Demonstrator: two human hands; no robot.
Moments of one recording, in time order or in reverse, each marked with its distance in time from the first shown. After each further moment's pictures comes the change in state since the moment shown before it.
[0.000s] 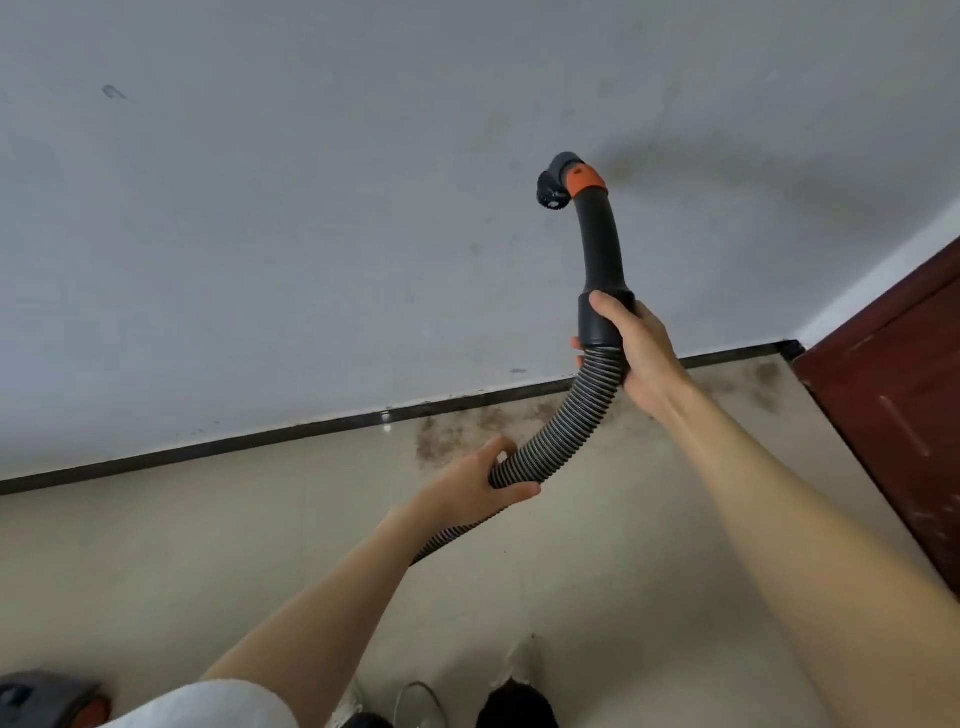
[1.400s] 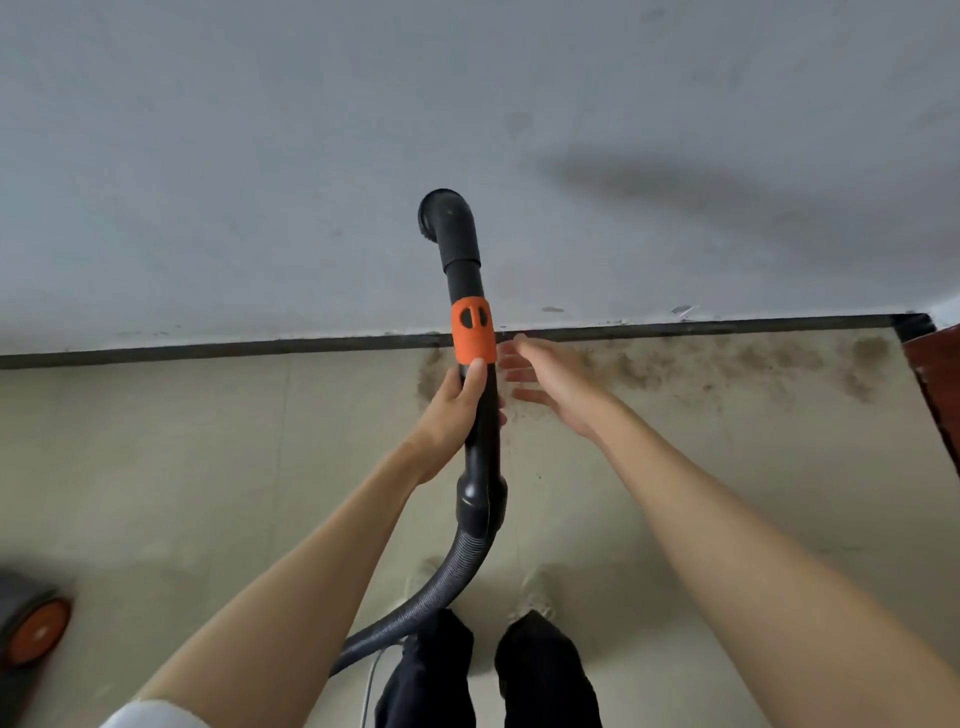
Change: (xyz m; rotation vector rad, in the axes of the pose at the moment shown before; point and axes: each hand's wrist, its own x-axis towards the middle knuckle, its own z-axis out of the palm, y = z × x) left_hand 0.172 -0.112 0.015 -0.923 0.353 -0.257; right_hand 0.188 0.207 0.045 -0.416 -0.295 0.338
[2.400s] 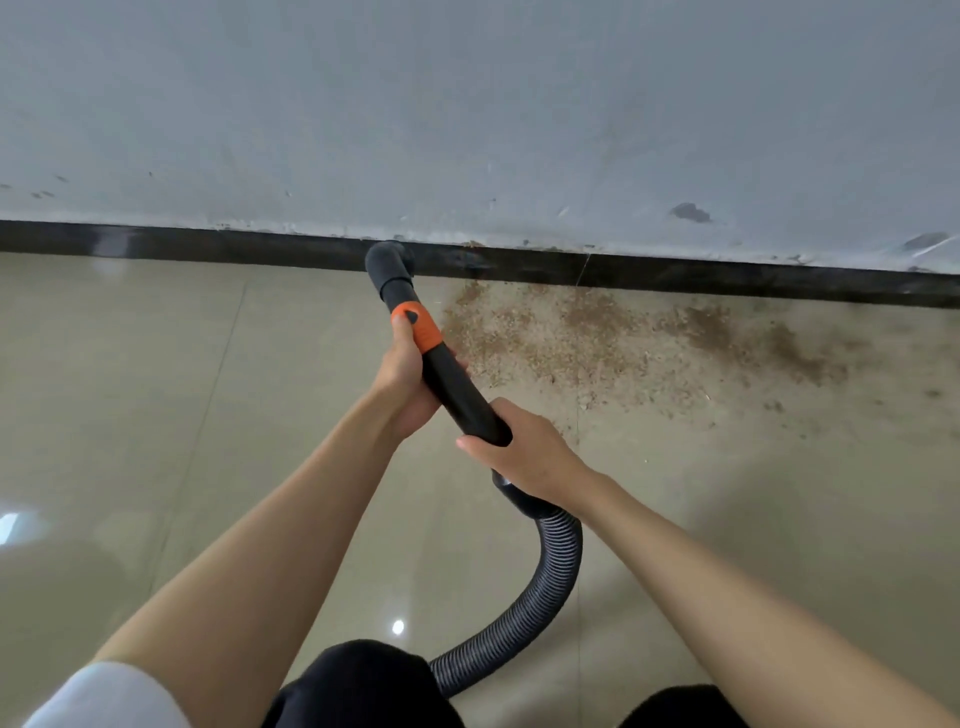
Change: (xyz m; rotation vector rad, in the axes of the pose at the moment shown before) left_hand 0.274 -0.308 -0.112 -0.713 0.389 -0.273; right_hand 0.261 0.328 0.093 -0.638 -0.298 -0.307
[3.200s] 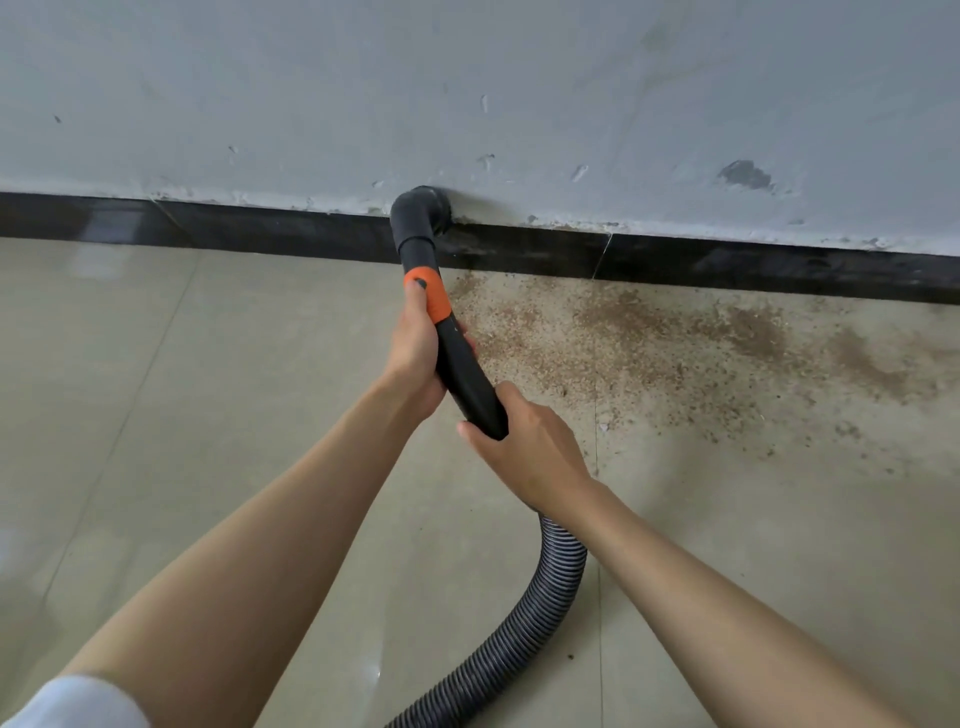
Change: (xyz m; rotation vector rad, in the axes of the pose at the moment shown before) left_hand 0.122 -0.033 0.010 0.038 -0.049 0.203; right_hand 0.084 0.081 0.029 -0.231 0.270 -0.110
